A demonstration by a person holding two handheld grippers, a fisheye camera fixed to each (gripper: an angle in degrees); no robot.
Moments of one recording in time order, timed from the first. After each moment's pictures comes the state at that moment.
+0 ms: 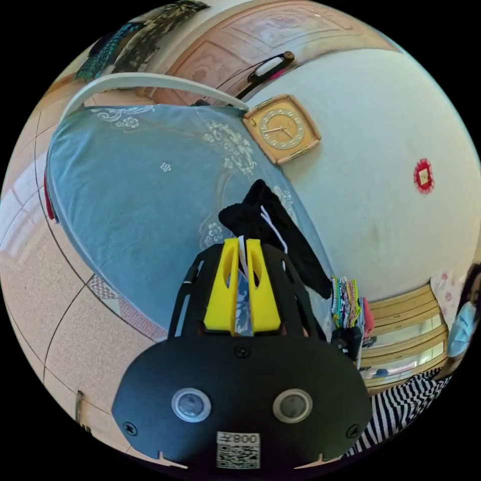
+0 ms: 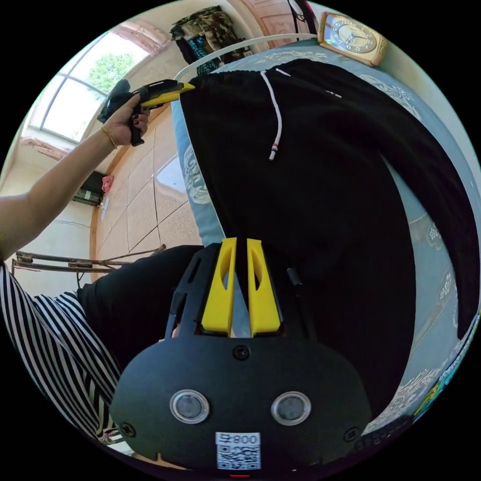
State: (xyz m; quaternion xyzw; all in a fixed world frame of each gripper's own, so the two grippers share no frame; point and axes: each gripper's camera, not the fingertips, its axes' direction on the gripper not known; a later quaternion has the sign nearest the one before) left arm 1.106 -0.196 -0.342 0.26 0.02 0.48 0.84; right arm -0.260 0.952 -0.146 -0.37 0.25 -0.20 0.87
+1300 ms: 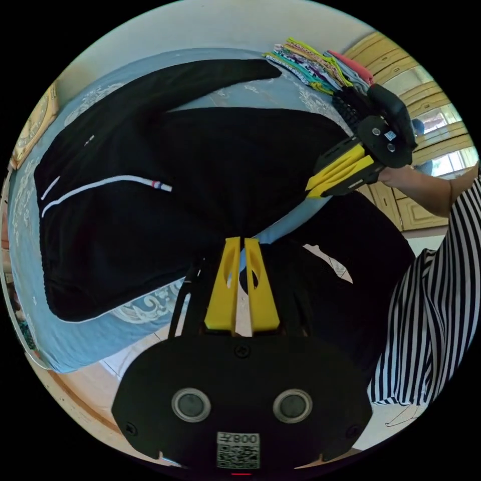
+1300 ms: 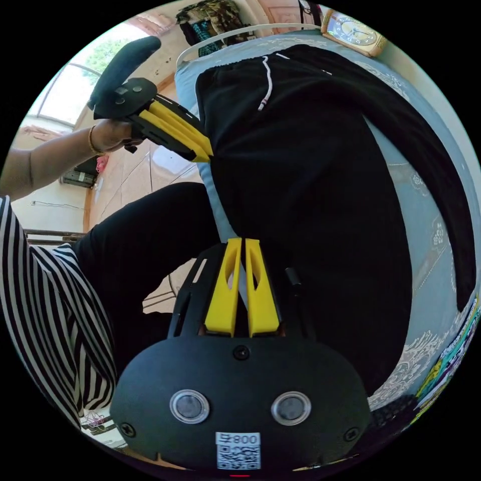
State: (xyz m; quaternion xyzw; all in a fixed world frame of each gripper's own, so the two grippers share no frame) left arm 1.179 0.015 -0.091 -0.03 -0.35 0.78 0.52; right arm -0.277 0.959 -0.156 -0.41 0.28 -0.21 0.84
